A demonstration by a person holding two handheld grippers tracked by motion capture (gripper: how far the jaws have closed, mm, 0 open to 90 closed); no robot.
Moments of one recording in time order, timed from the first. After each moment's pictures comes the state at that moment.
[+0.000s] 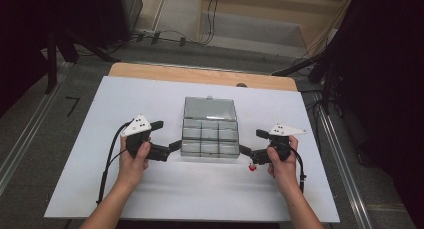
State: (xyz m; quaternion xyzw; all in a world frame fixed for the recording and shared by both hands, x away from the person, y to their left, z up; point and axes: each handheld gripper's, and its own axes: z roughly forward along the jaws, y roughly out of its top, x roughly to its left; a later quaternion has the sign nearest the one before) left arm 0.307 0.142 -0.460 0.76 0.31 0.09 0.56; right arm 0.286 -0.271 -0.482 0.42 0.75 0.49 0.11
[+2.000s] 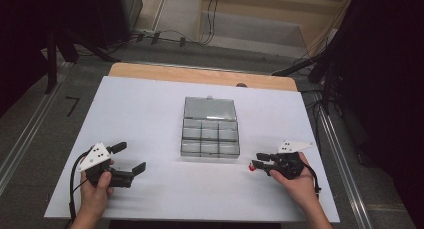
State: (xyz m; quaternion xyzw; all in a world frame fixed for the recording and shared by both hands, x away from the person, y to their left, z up) left arm 0.253 0.228 -0.494 0.75 0.34 0.15 0.55; right arm 0.251 -0.303 -0.499 0.38 0.82 0.42 0.07
